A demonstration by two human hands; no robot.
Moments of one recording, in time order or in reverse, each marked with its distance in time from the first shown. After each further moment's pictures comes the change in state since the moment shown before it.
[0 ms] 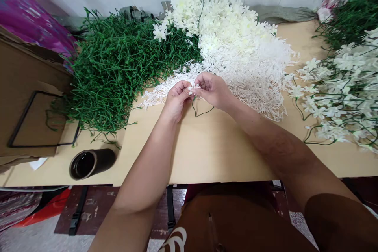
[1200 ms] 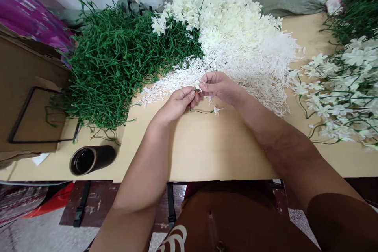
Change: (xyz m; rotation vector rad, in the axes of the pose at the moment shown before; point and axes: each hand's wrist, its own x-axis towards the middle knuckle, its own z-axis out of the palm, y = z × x) left_hand -0.013 0.012 -0.009 0.360 -0.329 -0.033; right_hand 0.001 0.003 -0.021 0.506 -0.125 0.351
